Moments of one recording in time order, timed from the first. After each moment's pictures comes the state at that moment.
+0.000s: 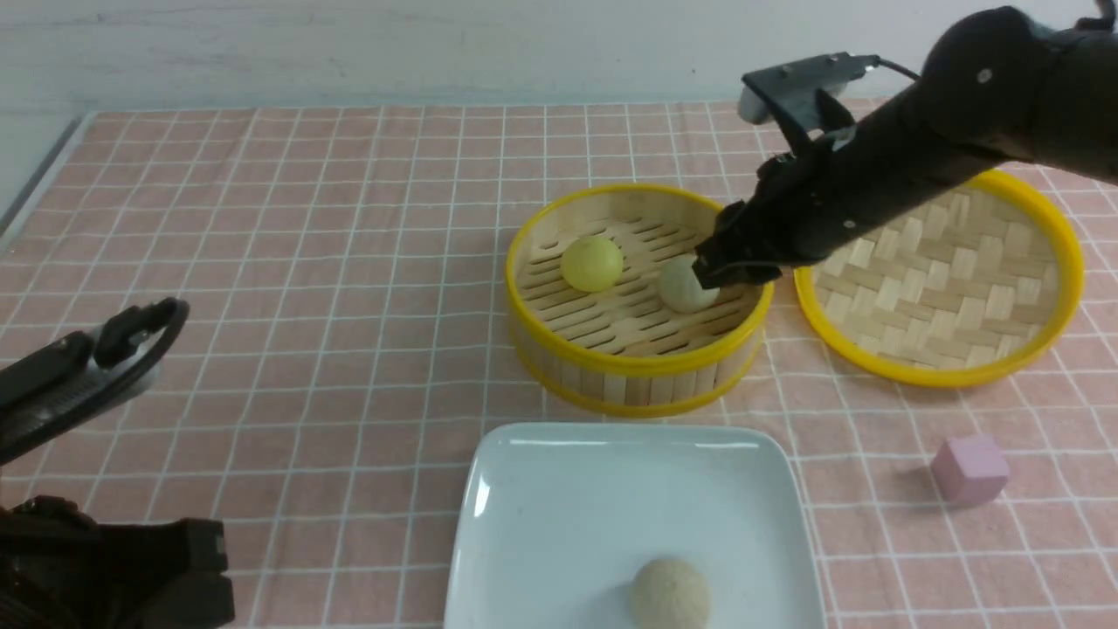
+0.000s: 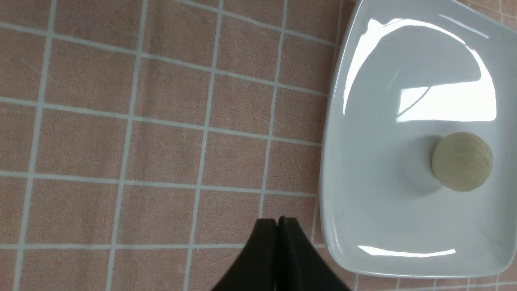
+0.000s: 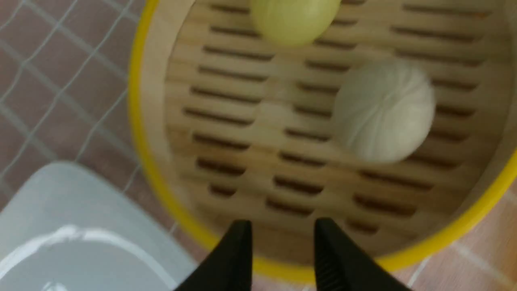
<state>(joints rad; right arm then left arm) 0.35 1.87 -1.48 0.47 0.66 -0.44 -0.02 0.83 -0.58 -0.46 0.94 -0.03</state>
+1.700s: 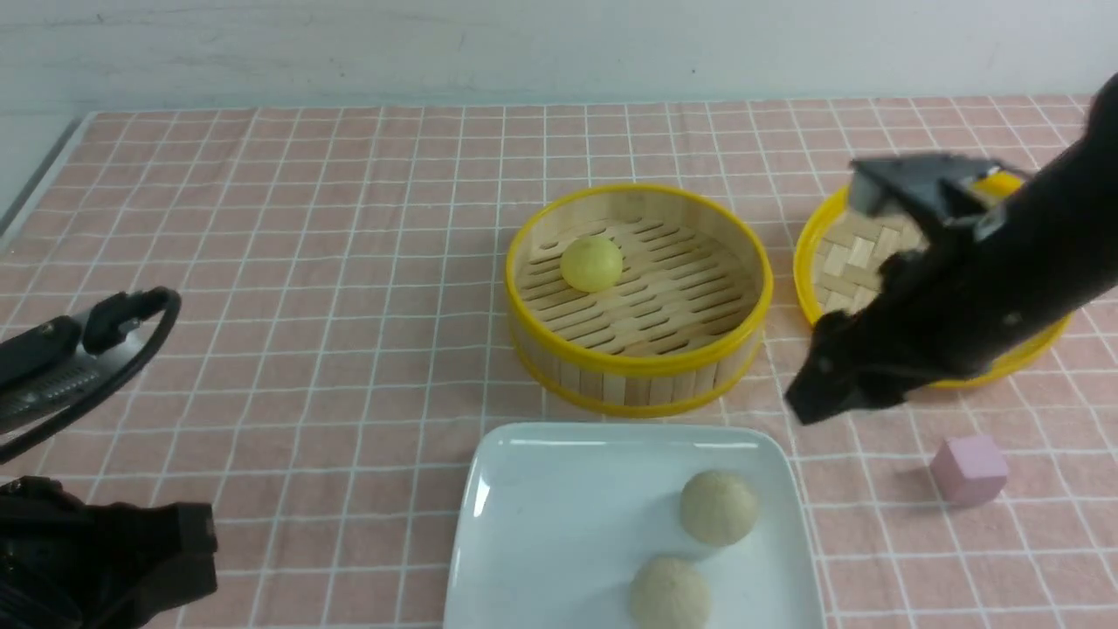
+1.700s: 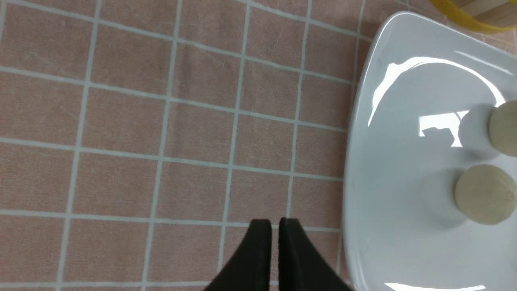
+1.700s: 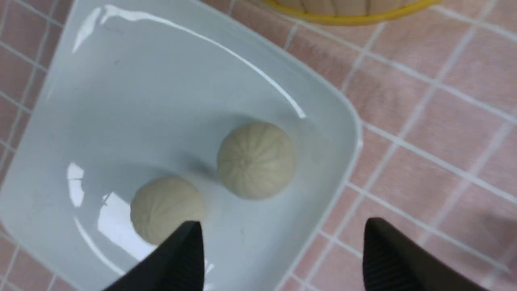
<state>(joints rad) 0.31 1.44 -1.20 0.41 1.04 -0.24 -0.02 0.83 -0.58 -0.40 0.87 -0.03</state>
